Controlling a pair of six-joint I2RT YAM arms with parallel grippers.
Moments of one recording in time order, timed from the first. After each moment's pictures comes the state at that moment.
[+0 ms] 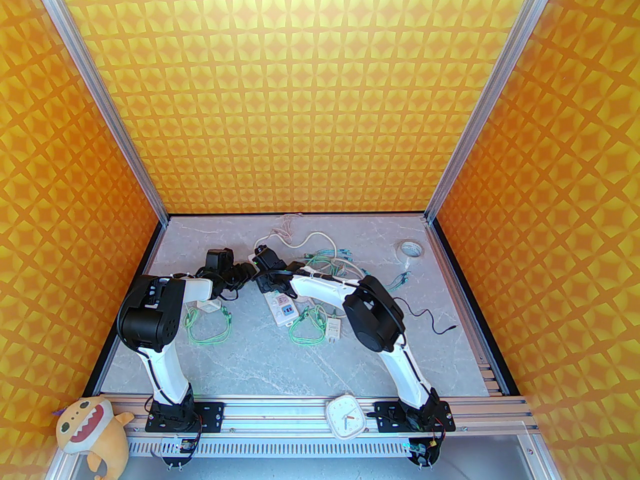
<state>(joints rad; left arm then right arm) -0.15 1.90 0.93 0.23 0.44 -0.83 0.84 2.26 1.76 -0.43 0.21 0.26</state>
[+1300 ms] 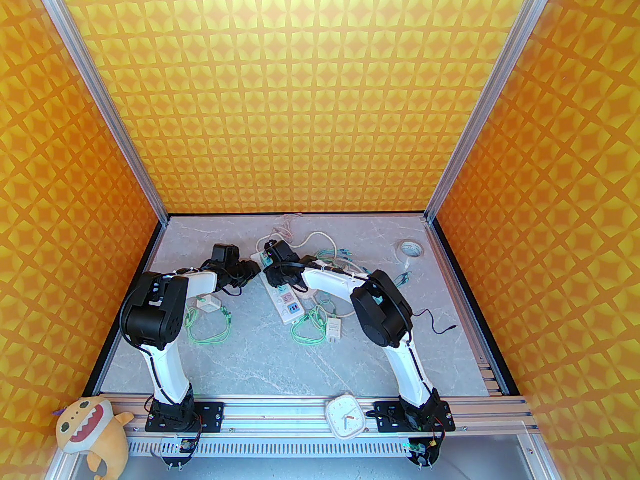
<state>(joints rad) -0.18 1.93 1.04 0.06 0.42 -0.79 0.75 2.19 1.68 -0.38 0.05 0.26</state>
